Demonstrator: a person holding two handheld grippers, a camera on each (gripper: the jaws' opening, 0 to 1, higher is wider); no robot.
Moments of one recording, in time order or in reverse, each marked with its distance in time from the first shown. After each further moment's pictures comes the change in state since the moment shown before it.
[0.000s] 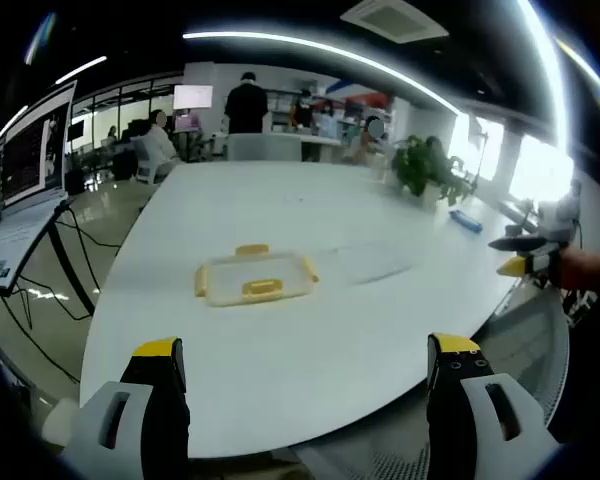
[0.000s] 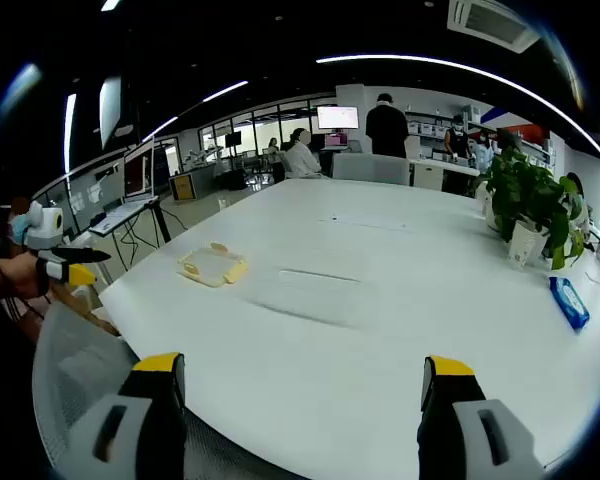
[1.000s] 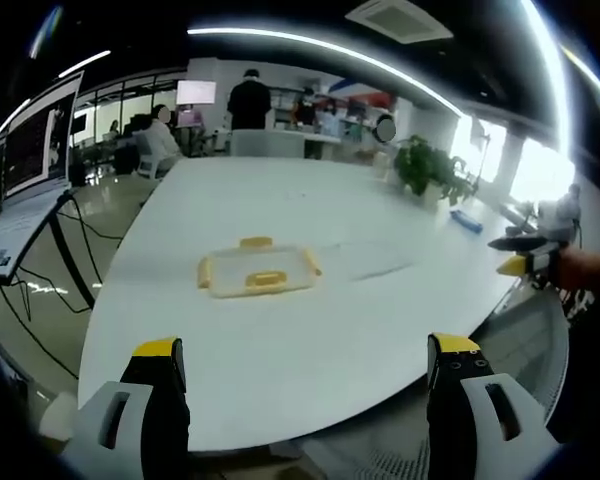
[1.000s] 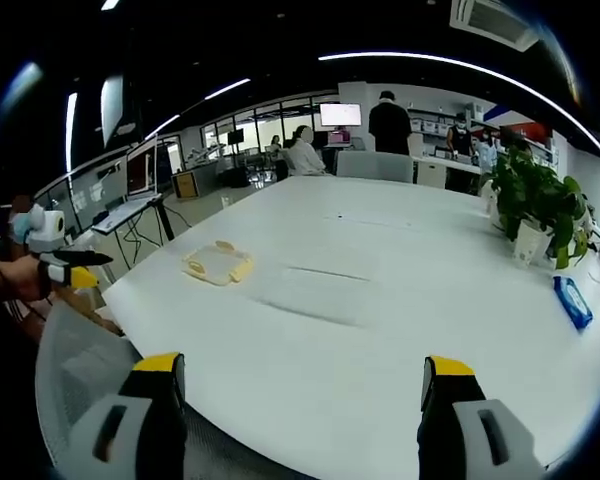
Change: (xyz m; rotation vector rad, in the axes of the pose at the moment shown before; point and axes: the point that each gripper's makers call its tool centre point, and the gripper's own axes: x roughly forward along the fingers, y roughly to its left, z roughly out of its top) left arm -0.004 0.007 -0.009 -0.016 0.010 -0.003; right arm 0.004 0.013 0.001 -0.001 0.013 0.015
